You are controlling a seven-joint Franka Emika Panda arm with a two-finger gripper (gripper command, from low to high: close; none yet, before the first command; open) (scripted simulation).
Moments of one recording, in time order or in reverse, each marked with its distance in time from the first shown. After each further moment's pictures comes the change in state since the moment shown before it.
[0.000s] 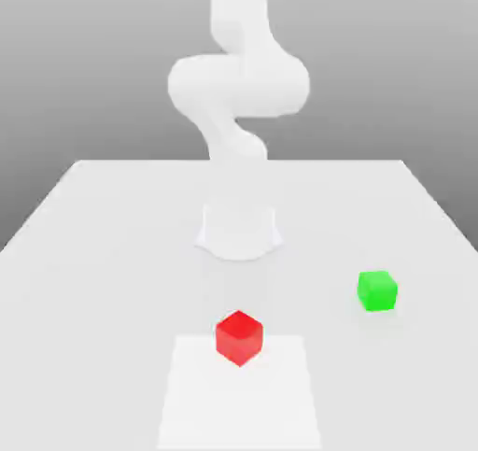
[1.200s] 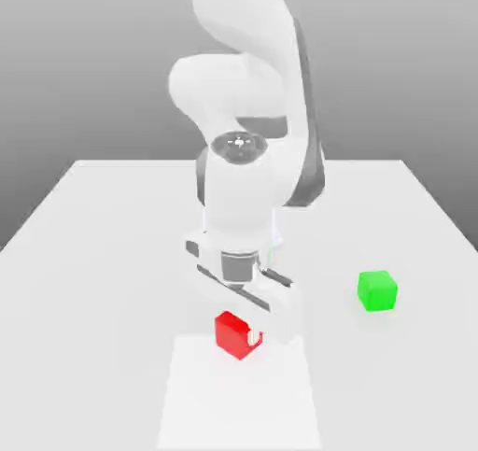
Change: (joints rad) arm -0.076 0.756 0.080 -0.550 -0.032 0.585 0.701
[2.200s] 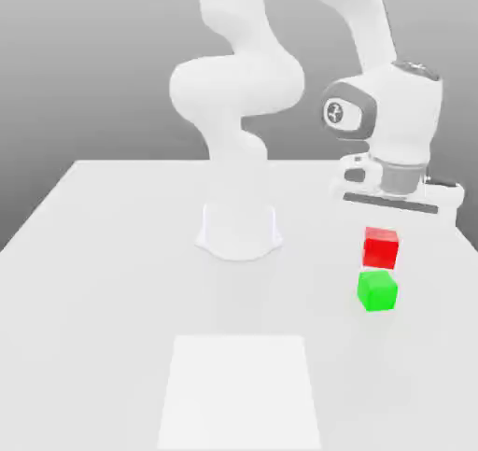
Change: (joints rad) arm 0.474 -0.225 0.459 -0.073 0.155 -0.151 0.296
